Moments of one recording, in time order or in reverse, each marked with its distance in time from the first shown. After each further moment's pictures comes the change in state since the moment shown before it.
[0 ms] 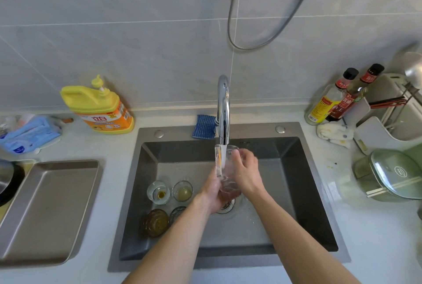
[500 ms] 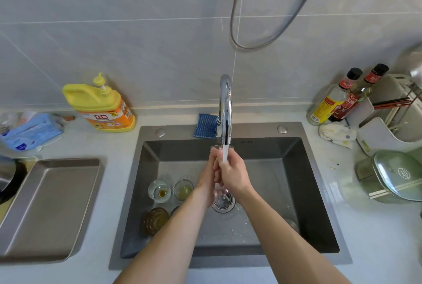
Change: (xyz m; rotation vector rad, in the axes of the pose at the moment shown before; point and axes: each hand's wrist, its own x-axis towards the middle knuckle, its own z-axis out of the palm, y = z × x) left_hand -0.003 0.015 0.002 0.084 0.278 0.029; right_hand -0.012 -0.025 0.032 0.262 -0.091 -0.034
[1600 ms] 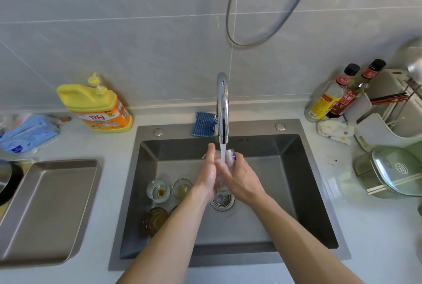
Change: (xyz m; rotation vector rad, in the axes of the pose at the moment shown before) left_hand -0.003 0.011 -0.001 -0.008 -0.091 0.023; right_hand -0.003 0.012 -0.038 -0.688 -0.118 -0.029
